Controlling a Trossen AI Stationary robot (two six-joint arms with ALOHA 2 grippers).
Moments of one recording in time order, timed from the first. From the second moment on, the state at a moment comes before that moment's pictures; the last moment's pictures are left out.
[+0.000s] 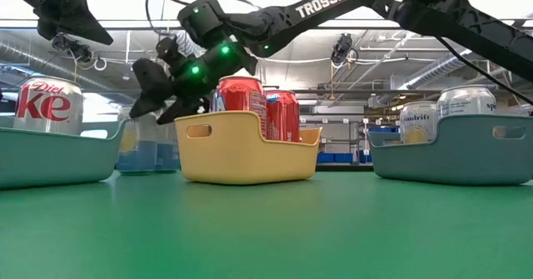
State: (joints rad) left arm -0.32 0.46 0.78 -1.11 -0.89 -0.74; right arm -0.14 2.52 2.16 -0.15 0.08 0.11
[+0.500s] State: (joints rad) left arm -0.32 0.46 0.78 -1.11 -0.89 -0.74; right arm -0.16 2.52 2.16 0.03 0.06 0.11
